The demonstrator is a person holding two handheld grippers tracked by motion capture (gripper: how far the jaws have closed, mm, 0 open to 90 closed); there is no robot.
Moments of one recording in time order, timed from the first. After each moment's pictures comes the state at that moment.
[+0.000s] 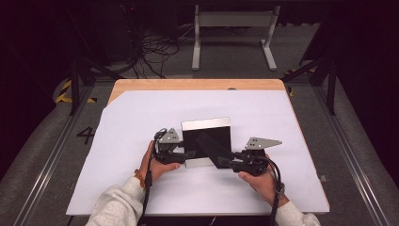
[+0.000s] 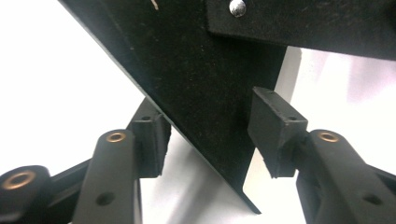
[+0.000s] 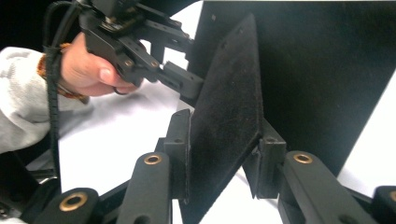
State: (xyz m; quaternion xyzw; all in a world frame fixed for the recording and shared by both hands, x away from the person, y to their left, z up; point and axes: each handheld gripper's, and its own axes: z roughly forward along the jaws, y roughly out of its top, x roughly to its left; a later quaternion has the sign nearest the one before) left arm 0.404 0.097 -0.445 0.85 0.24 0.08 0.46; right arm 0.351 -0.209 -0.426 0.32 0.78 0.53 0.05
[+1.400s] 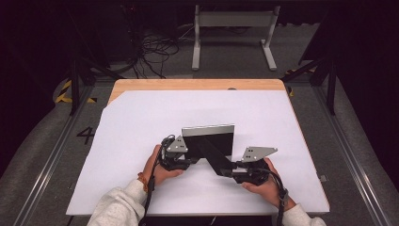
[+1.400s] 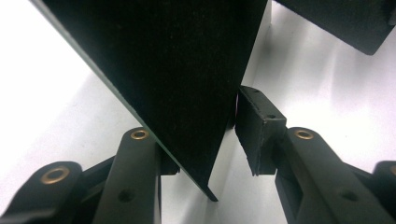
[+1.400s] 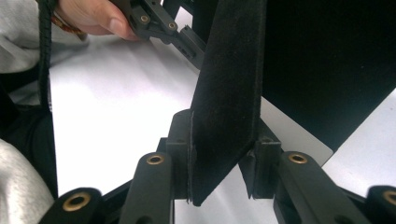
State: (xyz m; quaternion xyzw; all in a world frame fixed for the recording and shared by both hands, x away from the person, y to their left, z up) left arm 0.392 0.081 -0.457 0.88 0.18 0.08 0.43; right arm 0.332 -0.209 -0.430 0.25 0.85 0.46 0.07
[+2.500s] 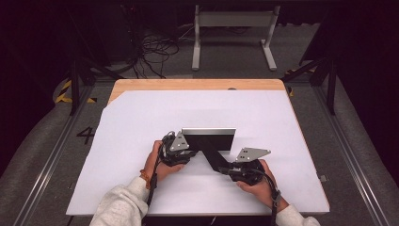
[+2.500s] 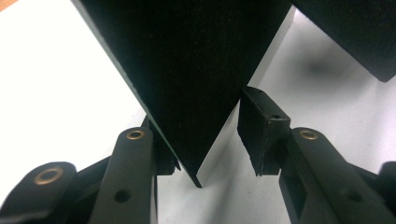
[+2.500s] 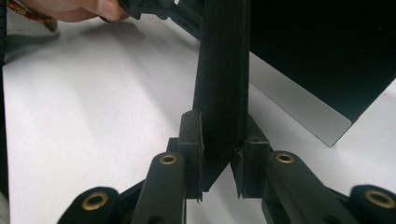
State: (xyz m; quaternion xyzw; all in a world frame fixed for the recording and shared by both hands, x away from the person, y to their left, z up) left arm 0.400 0.077 -0.455 0.88 0.19 0.16 0.41; right arm 0.336 -0.199 -0.446 0.28 0.85 0.44 0.10
